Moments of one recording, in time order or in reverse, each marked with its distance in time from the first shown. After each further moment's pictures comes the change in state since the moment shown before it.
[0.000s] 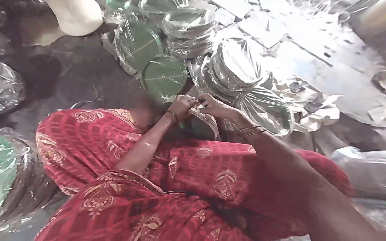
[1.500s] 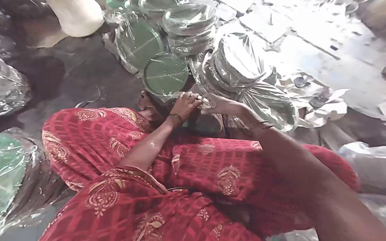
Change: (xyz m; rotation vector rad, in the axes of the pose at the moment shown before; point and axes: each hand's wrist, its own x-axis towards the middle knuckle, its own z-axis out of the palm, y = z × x) left_hand -0.011 0.015 0.013 0.163 0.080 -0.027; right_hand -0.014 -0.006 -0.012 -0.207 -0.041 -0.017
